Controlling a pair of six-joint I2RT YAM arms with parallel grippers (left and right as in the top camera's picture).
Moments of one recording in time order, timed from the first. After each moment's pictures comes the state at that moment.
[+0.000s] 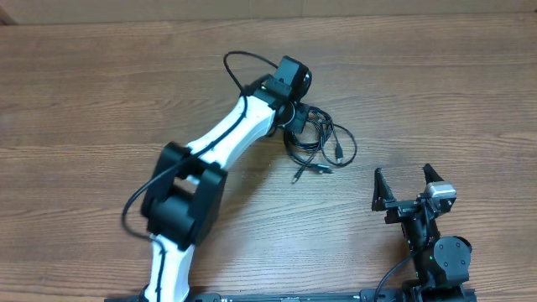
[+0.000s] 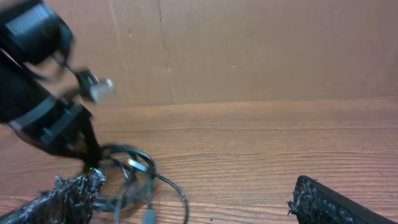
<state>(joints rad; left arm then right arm) -0.55 2.13 1.65 -0.64 0.07 -0.17 0.11 0.01 0.02 -0.04 -0.01 0.09</state>
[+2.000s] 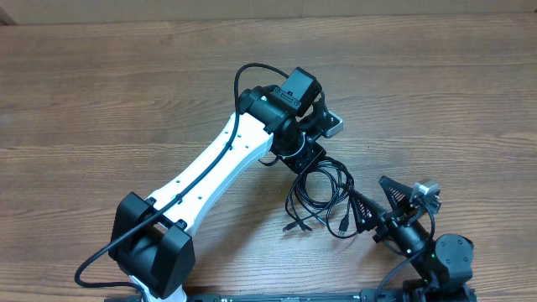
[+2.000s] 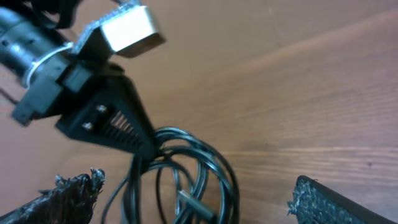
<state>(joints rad) -0.66 1.85 1.65 -1.13 0.42 0.12 0.11 0.02 0.11 -0.22 -0.44 0.48</state>
